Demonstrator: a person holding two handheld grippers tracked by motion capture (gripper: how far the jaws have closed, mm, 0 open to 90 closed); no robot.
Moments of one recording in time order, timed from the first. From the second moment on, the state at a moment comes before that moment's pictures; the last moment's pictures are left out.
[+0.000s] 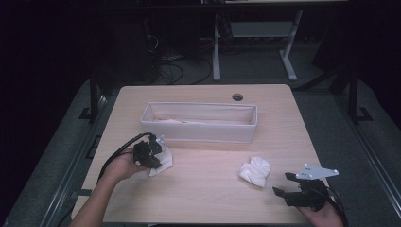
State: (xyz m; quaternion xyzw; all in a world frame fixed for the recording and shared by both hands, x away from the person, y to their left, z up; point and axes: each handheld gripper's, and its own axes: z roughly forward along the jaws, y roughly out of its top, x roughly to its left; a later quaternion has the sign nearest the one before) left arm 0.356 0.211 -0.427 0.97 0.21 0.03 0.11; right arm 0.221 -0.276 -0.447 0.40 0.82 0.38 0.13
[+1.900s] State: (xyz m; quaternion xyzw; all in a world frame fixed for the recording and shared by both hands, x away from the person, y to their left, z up) left arm 0.341 0.113 -0.380 0.98 0.09 0.01 0.16; right arm 0.223 -0.265 -0.452 0.38 0.84 0.36 0.14
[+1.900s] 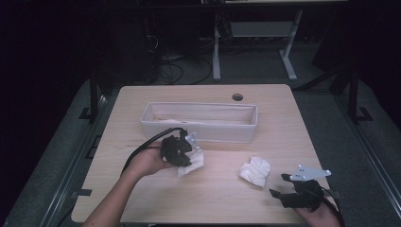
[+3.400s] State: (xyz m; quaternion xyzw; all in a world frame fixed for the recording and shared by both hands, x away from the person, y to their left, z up) left arm 0.370 0.061 -0.404 0.99 0.10 -0.01 0.13; right arm 0.221 -0.263 -0.451 0.37 0.85 0.35 0.14
